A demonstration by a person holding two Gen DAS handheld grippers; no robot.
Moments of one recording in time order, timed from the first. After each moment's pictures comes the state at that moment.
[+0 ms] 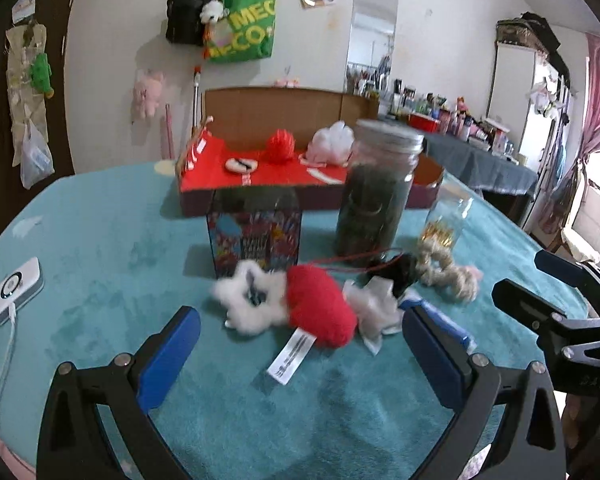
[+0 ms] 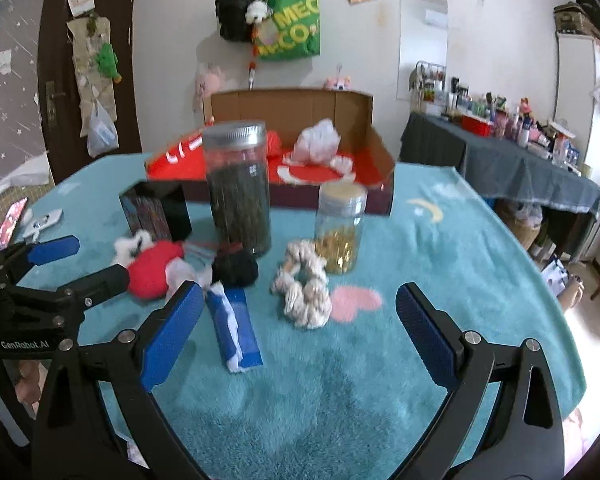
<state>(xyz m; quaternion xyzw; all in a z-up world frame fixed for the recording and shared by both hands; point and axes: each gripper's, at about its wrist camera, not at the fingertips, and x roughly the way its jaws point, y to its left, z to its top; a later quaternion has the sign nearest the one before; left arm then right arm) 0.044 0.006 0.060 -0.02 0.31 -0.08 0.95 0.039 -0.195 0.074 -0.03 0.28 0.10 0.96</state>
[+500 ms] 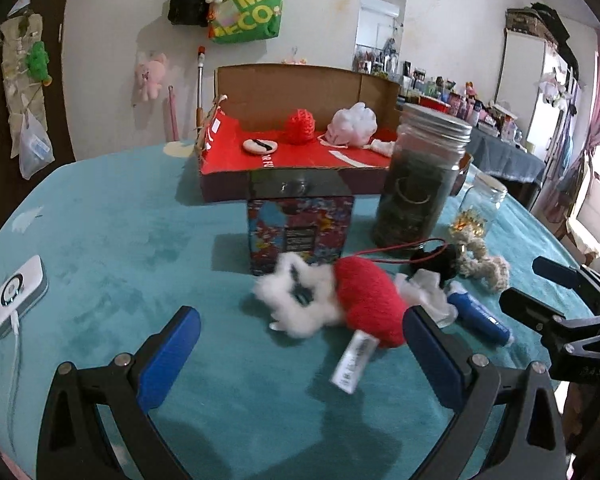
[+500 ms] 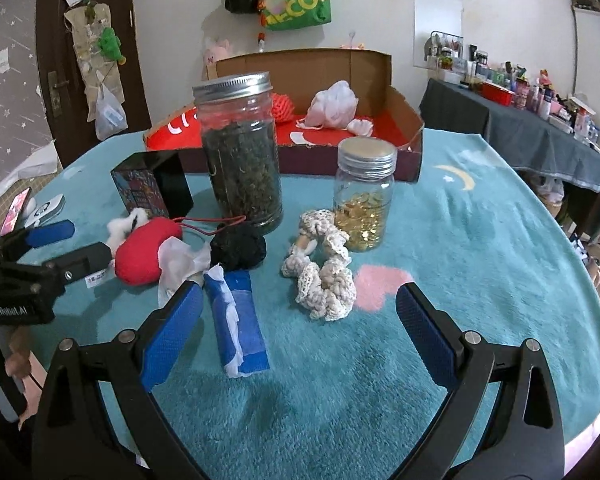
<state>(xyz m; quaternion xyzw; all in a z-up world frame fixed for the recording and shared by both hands) 0.066 0.039 0.057 -0.01 0.34 -0.07 0.94 0.067 -0.191 0.053 -0.02 0.33 0.13 0.94</state>
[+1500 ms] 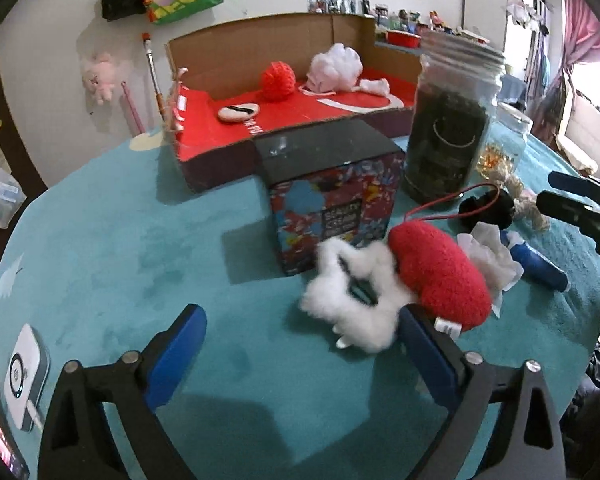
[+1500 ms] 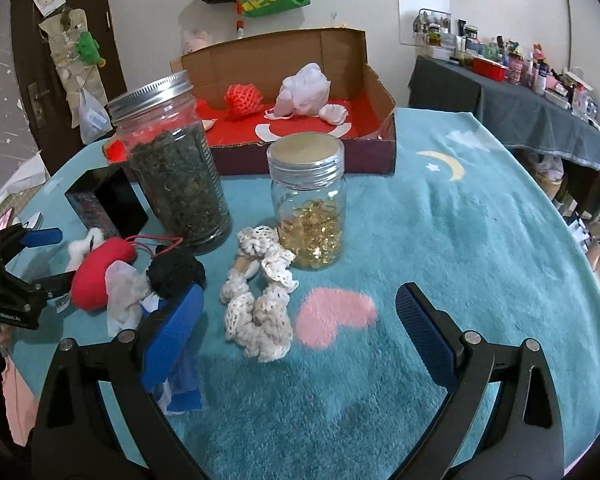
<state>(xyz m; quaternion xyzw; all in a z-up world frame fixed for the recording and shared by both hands) 0.116 0.047 0.038 0.10 0.41 -0.13 0.90 0.113 -0.224 0.046 0.01 0.36 0.12 0.92</state>
